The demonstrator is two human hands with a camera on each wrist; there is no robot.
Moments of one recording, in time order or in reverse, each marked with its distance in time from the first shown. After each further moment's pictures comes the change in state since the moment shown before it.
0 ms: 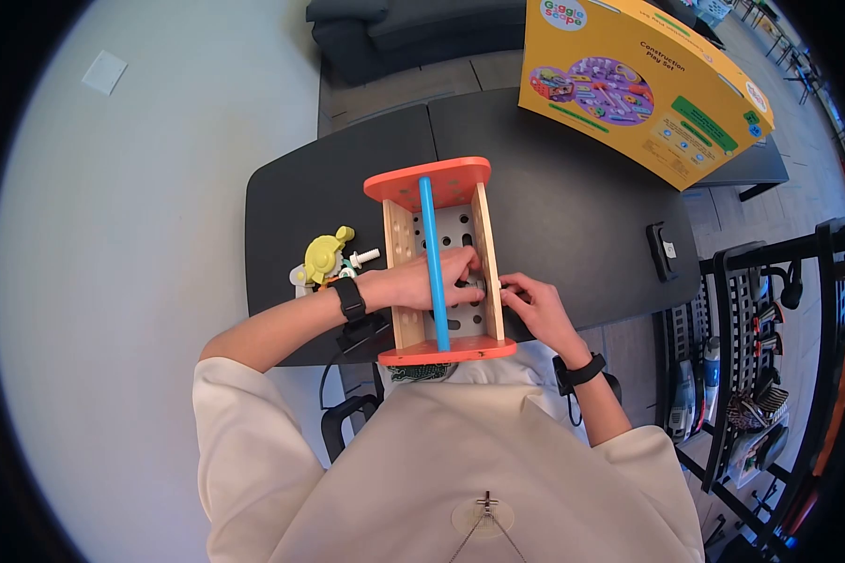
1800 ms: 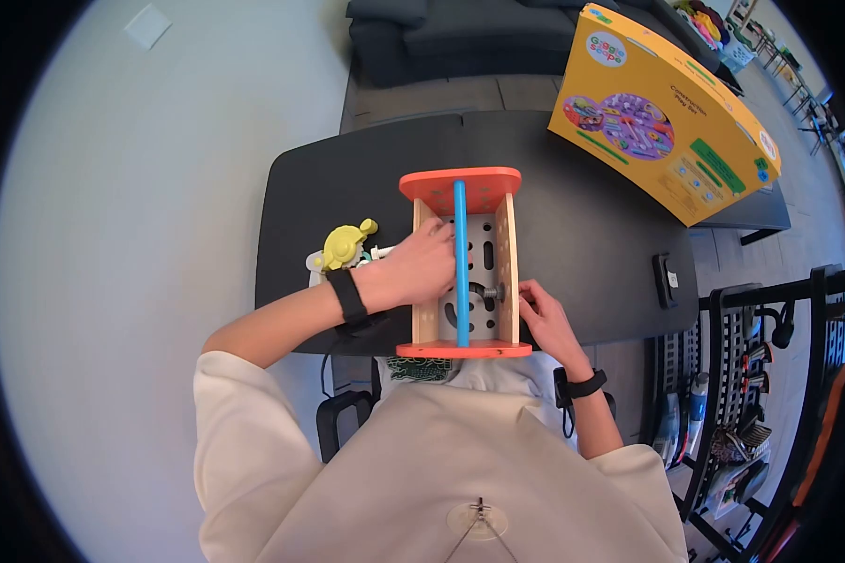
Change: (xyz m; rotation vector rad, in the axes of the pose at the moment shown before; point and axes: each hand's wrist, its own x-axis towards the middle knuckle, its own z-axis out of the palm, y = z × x) left_hand -0.039 -0.018 -0.018 0.746 0.235 0.206; right_hand 0.000 -0.008 0.006 -0.044 -0.015 0.035
